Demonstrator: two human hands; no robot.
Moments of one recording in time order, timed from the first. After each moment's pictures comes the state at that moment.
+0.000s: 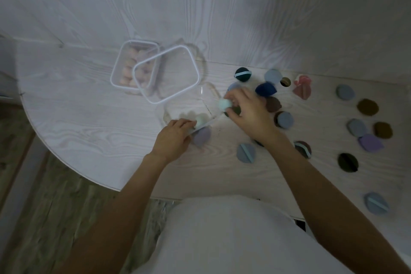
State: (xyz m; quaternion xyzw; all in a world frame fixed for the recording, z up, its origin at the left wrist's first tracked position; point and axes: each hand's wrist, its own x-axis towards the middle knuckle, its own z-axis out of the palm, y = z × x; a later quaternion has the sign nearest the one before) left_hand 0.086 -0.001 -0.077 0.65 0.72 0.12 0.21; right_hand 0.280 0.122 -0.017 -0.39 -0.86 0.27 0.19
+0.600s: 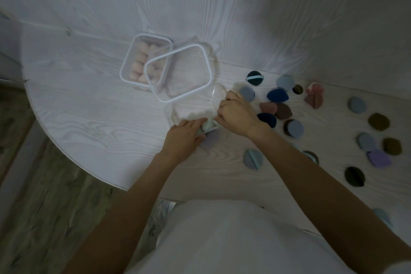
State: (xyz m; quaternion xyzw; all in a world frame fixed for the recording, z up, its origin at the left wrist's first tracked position) left_hand 0.087 0.004 -0.086 0.64 0.74 0.12 0.19; right_hand 0.224 0.141 -0.047 -0.28 -0.95 0.08 -0.09
